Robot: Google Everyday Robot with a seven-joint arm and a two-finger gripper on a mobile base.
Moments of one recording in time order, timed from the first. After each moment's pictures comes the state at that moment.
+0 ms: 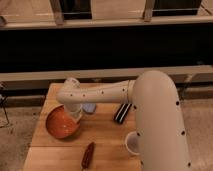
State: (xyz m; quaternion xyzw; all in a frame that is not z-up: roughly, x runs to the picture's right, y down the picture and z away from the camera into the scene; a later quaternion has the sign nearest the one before) arm -0.168 0.215 0.824 -0.32 -0.18 -0.38 0.85
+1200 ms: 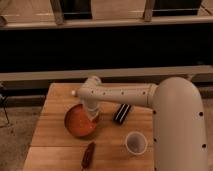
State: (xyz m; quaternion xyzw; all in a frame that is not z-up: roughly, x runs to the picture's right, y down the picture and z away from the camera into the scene) arm -0.083 0.212 0.843 -0.35 -0.16 -0.31 0.87
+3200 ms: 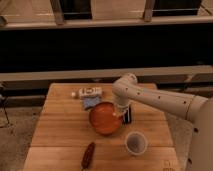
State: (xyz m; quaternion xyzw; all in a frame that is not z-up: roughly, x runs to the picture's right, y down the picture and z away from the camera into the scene) arm 0.086 0.191 0.835 -0.35 -0.09 -0.16 0.92
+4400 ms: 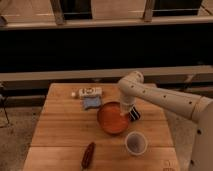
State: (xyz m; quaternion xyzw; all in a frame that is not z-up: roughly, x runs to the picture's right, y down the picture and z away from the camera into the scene) arm 0.116 0.179 0.838 -0.35 -0.07 -0.13 0.92
